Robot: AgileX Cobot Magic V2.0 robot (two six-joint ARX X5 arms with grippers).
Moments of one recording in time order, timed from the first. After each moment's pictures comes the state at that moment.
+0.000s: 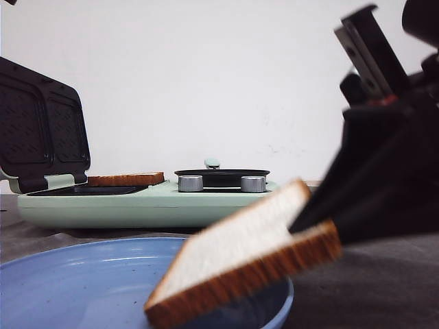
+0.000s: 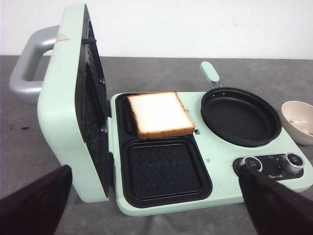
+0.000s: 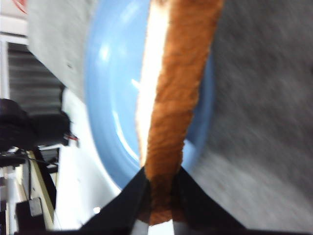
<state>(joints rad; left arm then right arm) -0.10 0.67 0.82 -0.46 0.16 -0.07 0.64 1.09 0.37 -0.02 -0.71 0.79</state>
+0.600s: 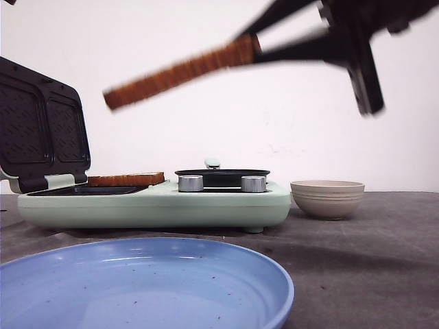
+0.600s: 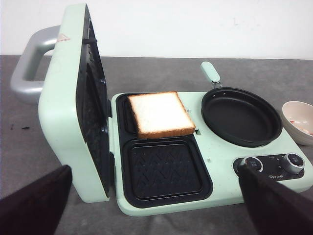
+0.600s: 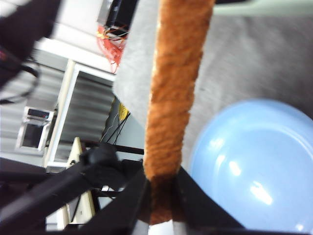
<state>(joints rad) -0.10 0.67 0.82 -0.46 0.16 -0.07 0.62 1.11 0.72 -0.07 -0.76 0.82</state>
